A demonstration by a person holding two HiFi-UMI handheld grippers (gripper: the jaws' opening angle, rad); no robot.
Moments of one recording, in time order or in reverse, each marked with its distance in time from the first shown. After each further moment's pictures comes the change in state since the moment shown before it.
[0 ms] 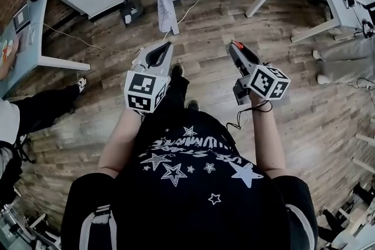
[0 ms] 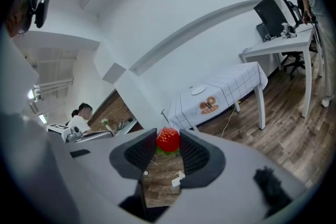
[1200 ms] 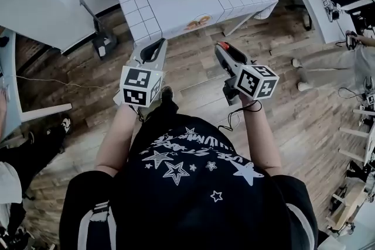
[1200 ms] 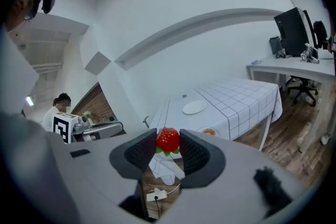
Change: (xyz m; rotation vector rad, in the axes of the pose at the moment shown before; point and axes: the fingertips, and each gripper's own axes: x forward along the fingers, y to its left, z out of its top) left arm 0.218 0.136 0.070 -0.062 -0.052 -0.112; right arm 0.176 -0.071 0.129 -0.137 0.045 -0.106
